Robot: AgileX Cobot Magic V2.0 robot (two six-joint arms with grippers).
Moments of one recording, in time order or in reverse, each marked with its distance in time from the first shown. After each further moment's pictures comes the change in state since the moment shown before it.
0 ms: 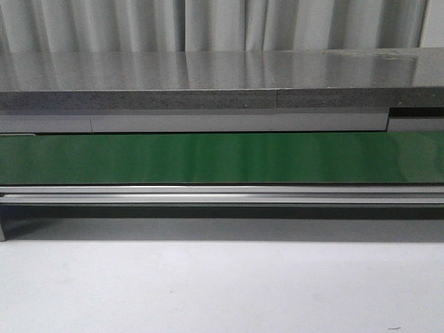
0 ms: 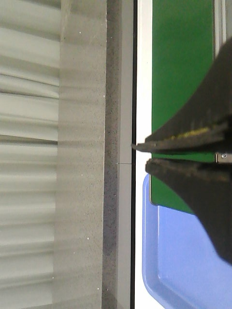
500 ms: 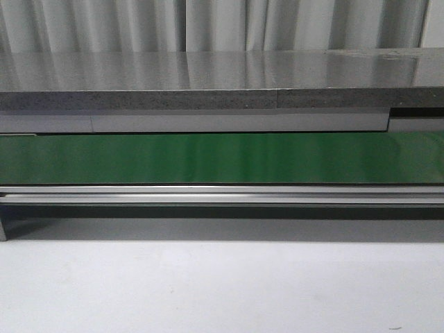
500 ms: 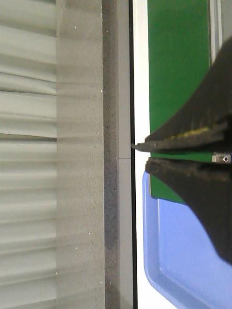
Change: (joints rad) left arm 0.000 -0.007 0.007 0.065 0.000 -0.028; right arm 0.000 0.000 0.000 0.000 0.002 0.000
